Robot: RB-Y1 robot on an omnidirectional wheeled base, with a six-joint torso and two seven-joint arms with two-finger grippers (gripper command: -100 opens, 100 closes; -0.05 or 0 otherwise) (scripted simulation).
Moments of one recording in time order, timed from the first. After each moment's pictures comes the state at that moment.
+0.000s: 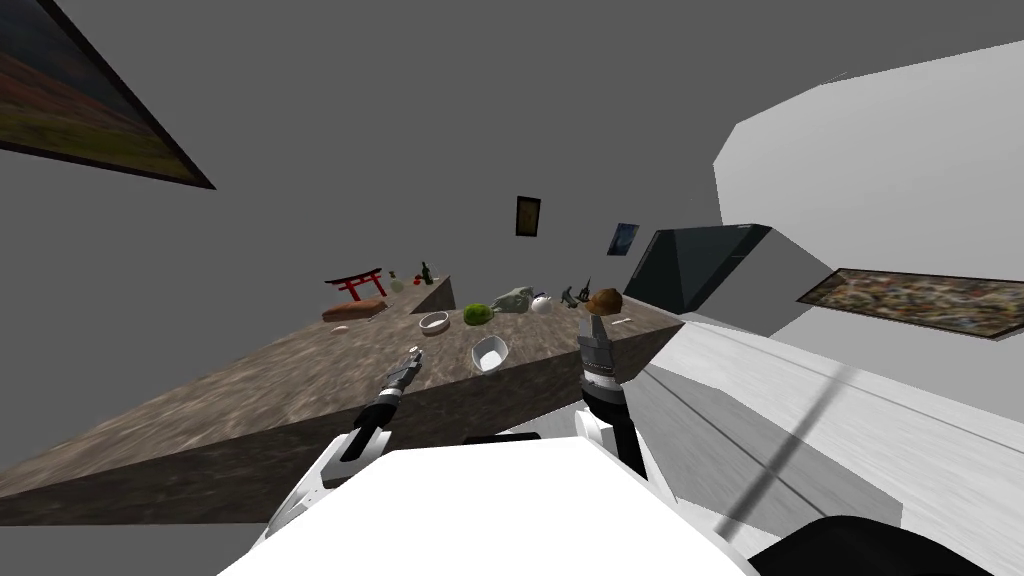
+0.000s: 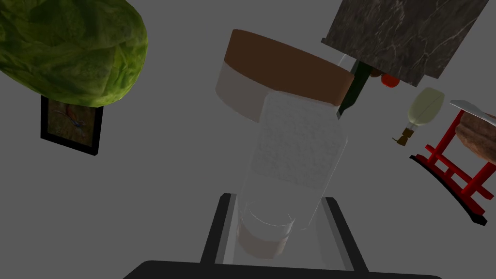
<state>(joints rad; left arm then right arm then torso) 0.21 0.24 0.30 -1.30 -0.37 -0.43 -0.61 0.54 0.01 0.00 -2.22 0.02 -0.63 0.14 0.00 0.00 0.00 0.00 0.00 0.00</state>
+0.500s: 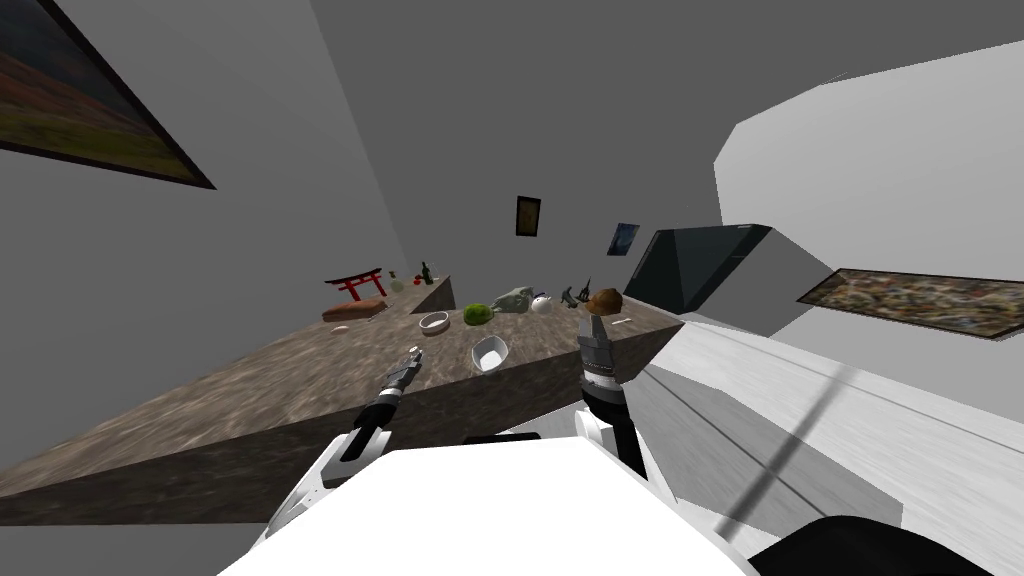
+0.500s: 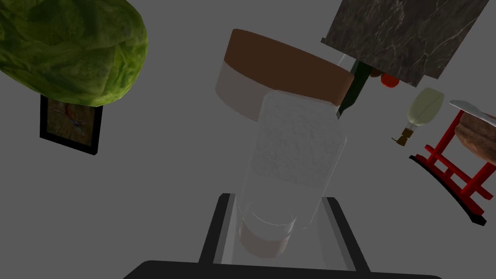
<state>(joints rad) 0.21 0.24 0.30 -1.30 -0.37 -0.43 -0.61 0.54 0.01 0.00 -2.22 0.02 -0.63 0.14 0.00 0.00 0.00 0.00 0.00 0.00</state>
